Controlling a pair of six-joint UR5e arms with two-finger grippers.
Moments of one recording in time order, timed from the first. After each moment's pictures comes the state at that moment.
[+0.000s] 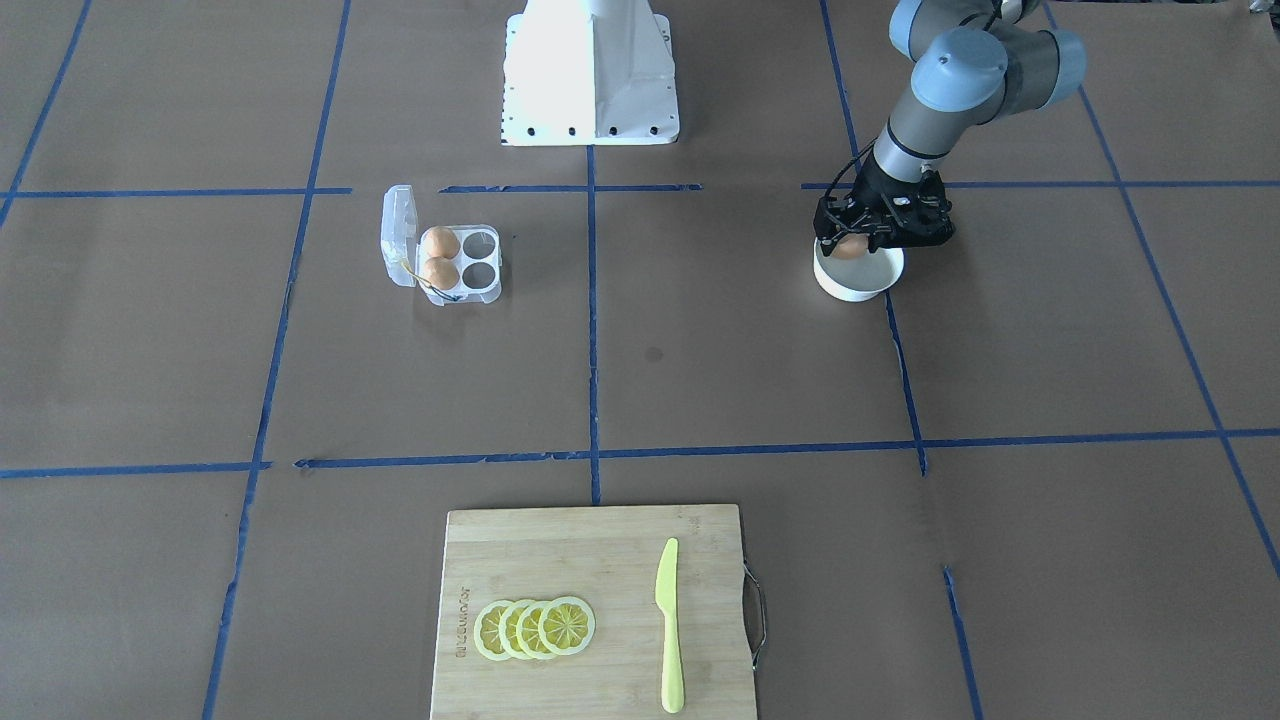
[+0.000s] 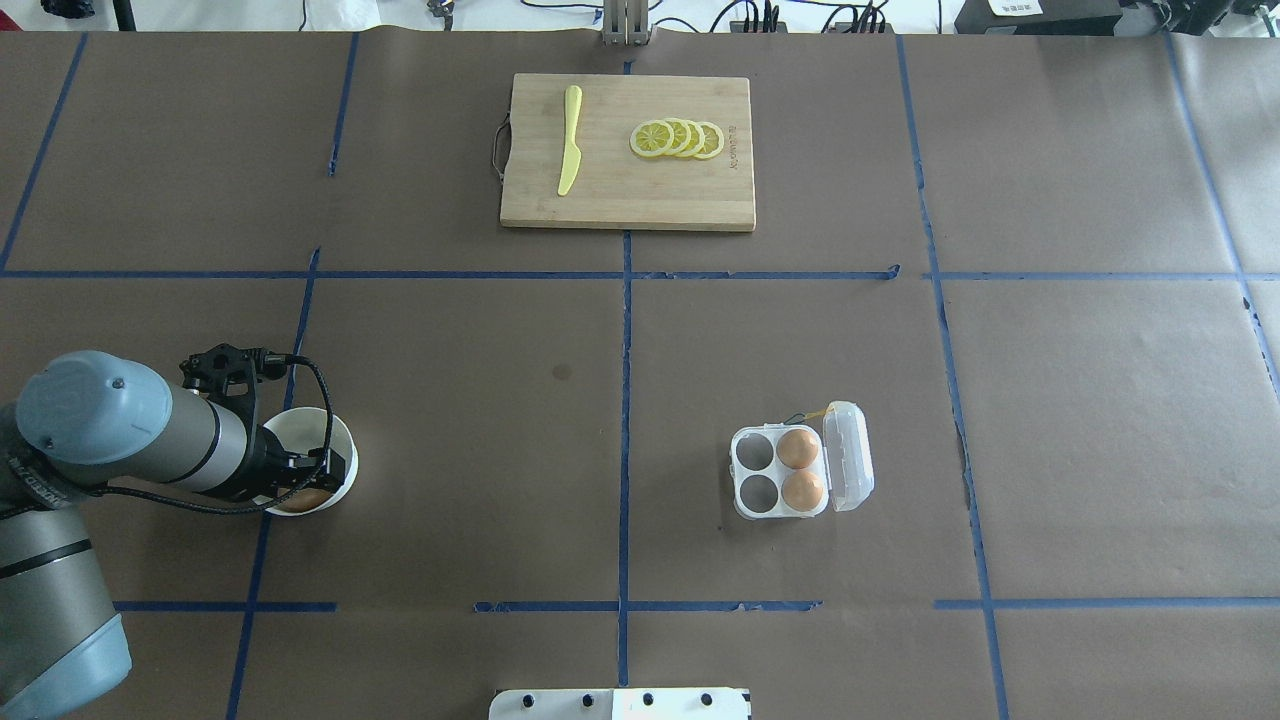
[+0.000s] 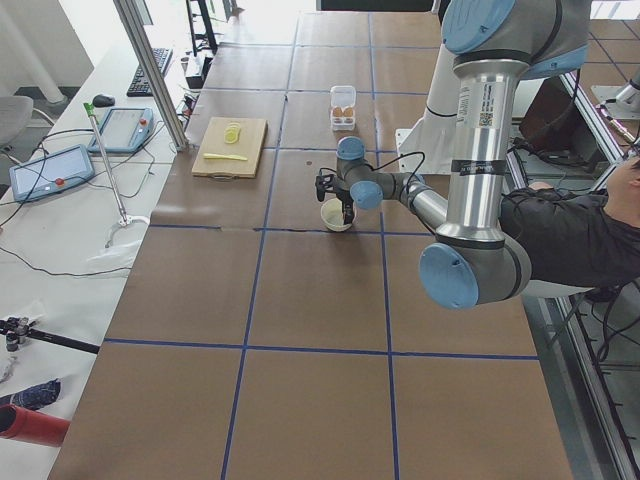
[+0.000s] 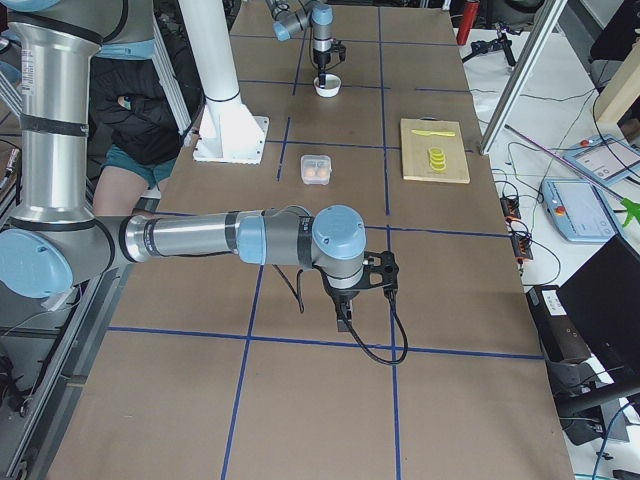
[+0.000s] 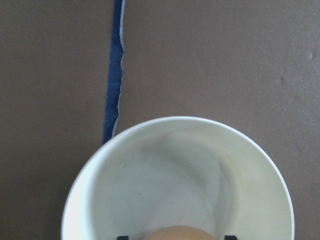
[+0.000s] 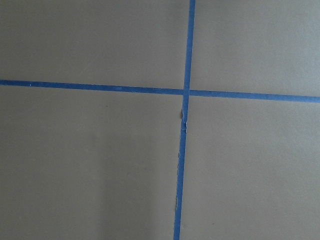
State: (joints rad) left arm -0.51 -1.62 -1.92 -1.96 -1.93 -1.31; right arm 1.66 -1.69 1.83 -1.68 2.41 -0.10
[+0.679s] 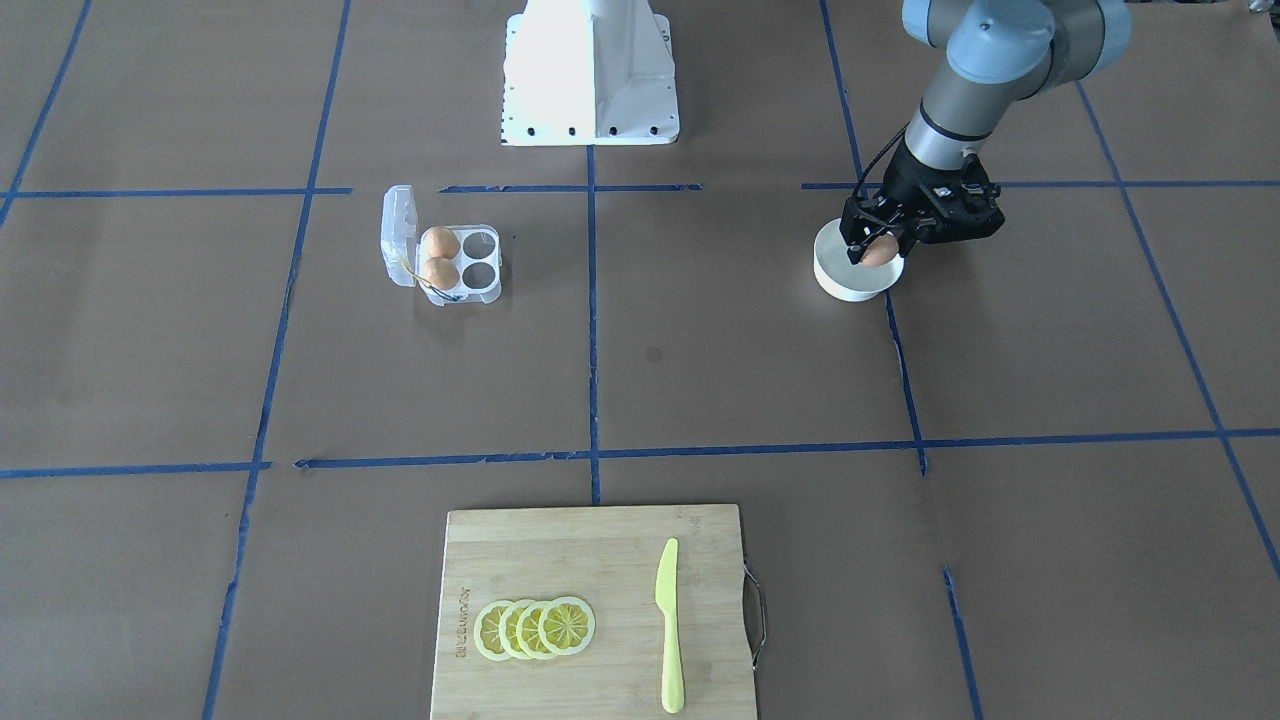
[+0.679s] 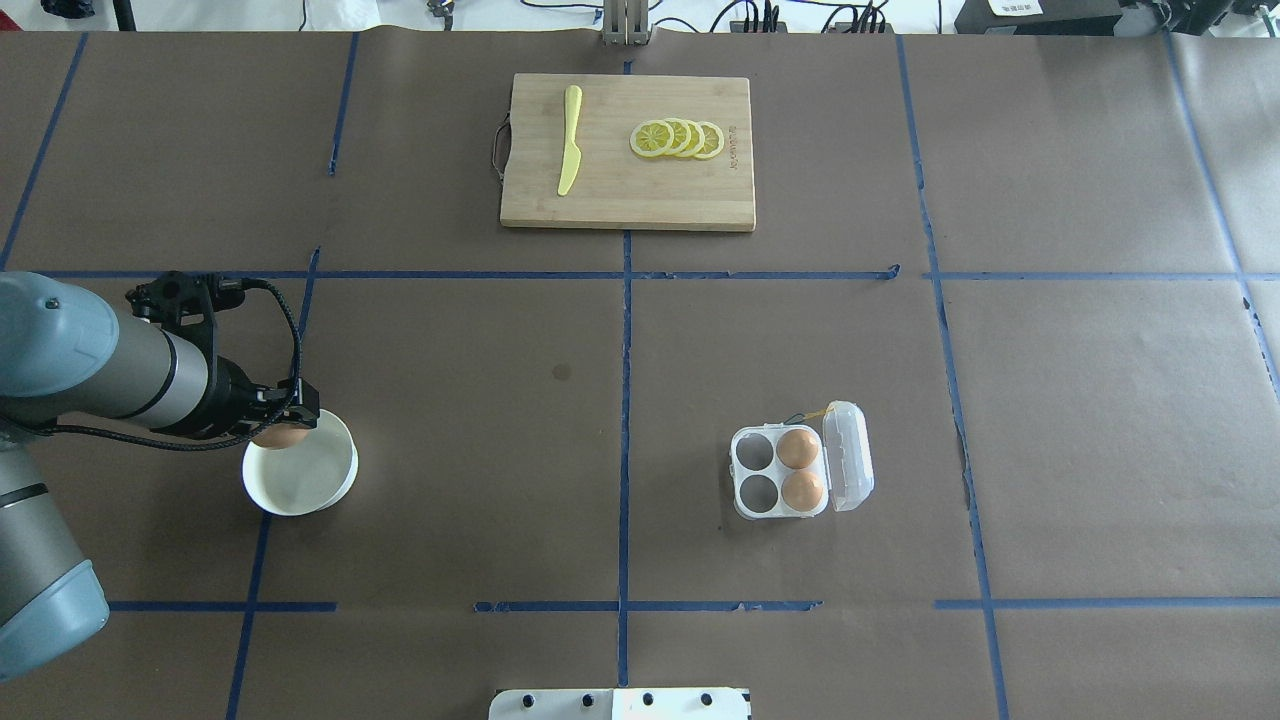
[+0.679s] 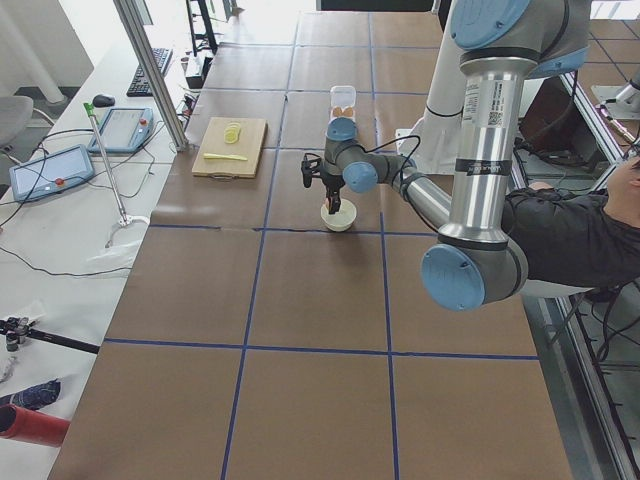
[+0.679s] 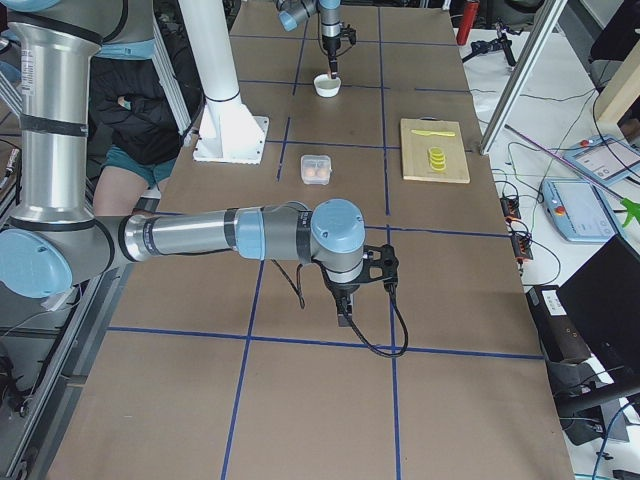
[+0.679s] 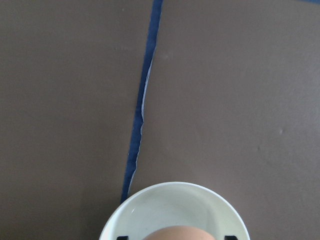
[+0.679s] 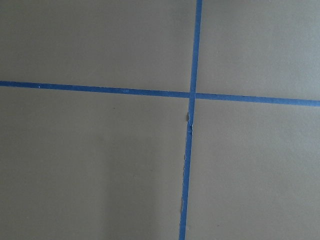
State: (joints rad) left arm -0.64 -1.65 -2.04 -1.83 -1.93 -1.30; right arm 1.66 -1.69 1.85 -1.68 2.43 -0.10
